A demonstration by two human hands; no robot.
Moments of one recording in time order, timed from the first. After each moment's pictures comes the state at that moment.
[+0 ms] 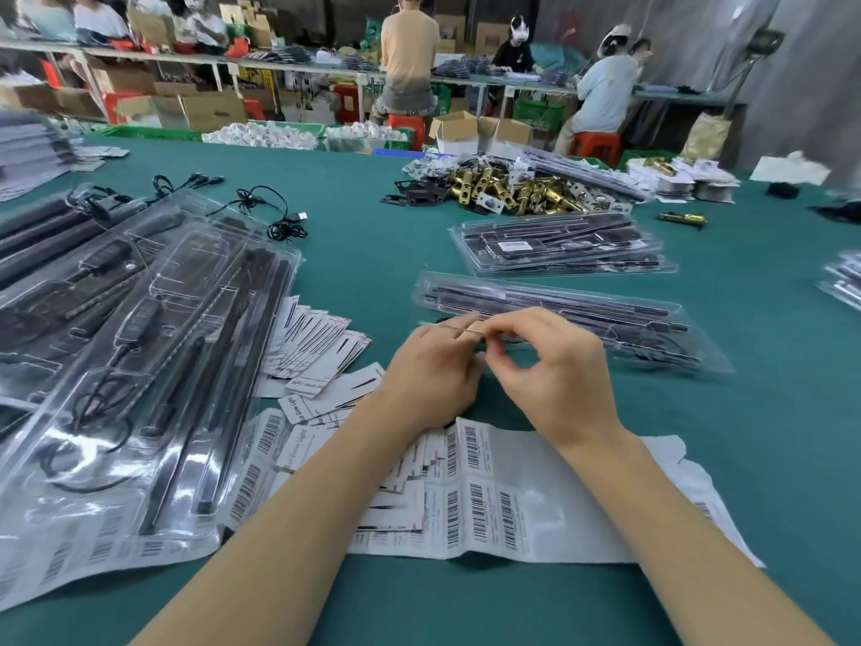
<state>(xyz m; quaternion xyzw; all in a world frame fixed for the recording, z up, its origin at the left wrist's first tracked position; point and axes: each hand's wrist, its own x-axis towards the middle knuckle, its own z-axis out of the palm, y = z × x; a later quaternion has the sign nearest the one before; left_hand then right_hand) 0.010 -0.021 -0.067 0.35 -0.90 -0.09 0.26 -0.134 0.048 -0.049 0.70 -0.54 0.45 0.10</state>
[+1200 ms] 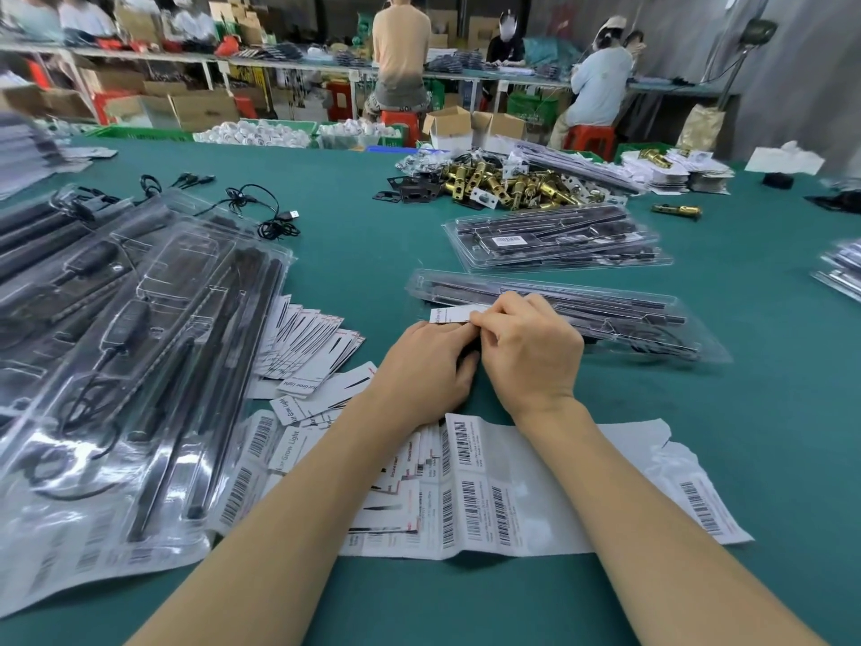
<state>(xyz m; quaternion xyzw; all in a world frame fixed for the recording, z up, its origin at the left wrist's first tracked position) 0.004 -0.024 -0.072 0.36 -0.89 -0.09 0.27 -0.121 0.011 -0.060 0.63 -0.64 0.34 0.29</state>
